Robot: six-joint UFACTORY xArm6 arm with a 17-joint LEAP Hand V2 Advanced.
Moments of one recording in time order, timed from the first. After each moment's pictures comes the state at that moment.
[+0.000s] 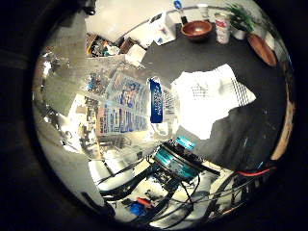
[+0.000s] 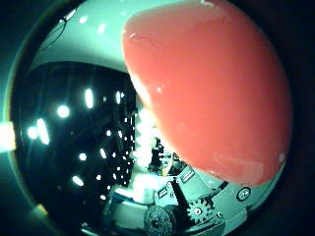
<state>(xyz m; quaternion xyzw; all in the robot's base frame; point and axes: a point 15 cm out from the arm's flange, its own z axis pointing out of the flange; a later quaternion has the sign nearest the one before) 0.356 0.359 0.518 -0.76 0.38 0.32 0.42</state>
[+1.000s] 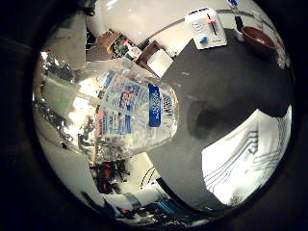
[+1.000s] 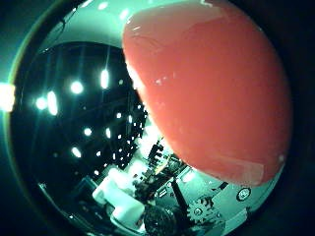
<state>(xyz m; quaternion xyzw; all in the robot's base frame) 0.431 0.516 0.361 -0.72 0.31 0.37 0.51</state>
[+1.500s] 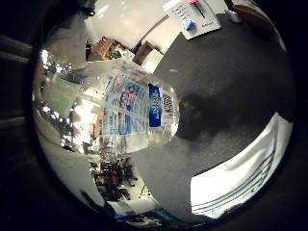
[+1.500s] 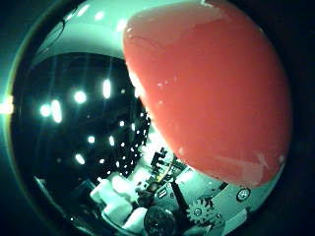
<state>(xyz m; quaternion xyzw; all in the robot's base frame) 0.462 0.531 0.314 -0.68 0.33 0.40 0.52</state>
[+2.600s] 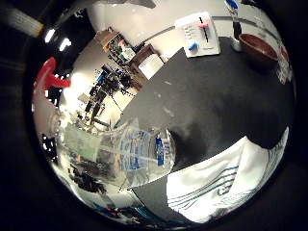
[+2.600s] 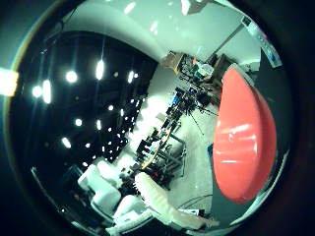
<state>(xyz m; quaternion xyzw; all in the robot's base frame) 0.457 0.506 0.357 -0.77 0.27 0.28 0.50</state>
